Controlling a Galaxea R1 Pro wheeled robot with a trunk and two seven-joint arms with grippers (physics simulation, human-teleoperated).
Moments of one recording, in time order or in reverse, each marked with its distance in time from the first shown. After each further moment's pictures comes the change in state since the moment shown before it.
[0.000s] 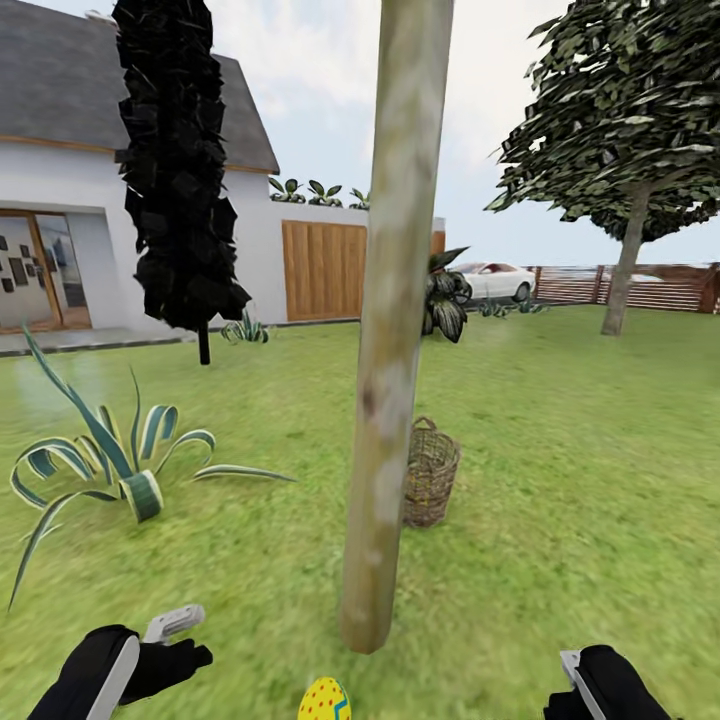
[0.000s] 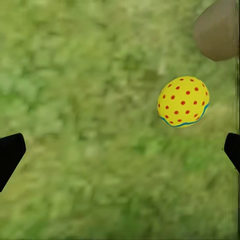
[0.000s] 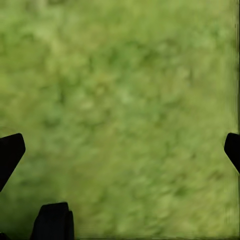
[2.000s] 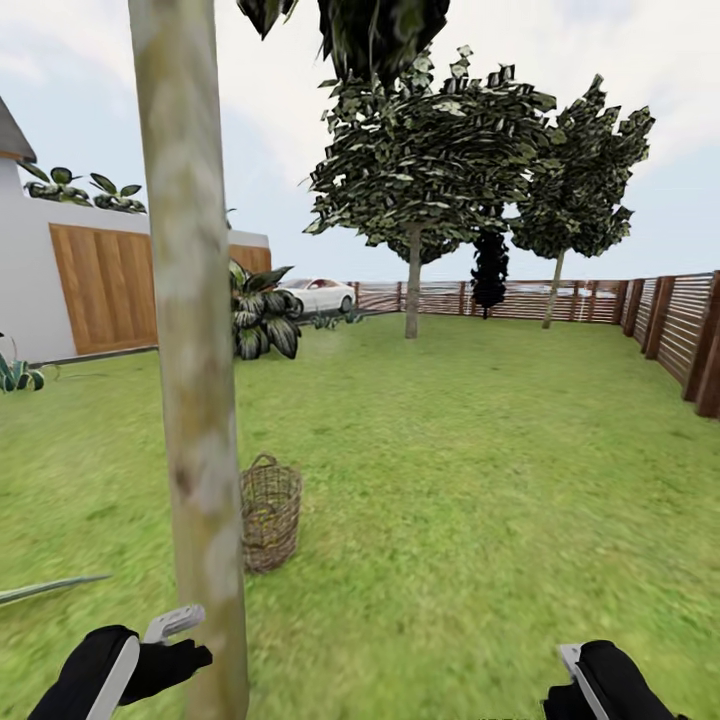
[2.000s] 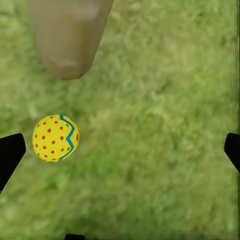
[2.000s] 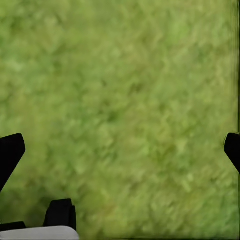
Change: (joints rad) left arm 0.000 0.000 0.000 0.002 0.002 -0.001 0.000; right arm 0.000 -0.003 -0.001 -0.026 0.000 0.003 0.000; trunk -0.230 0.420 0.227
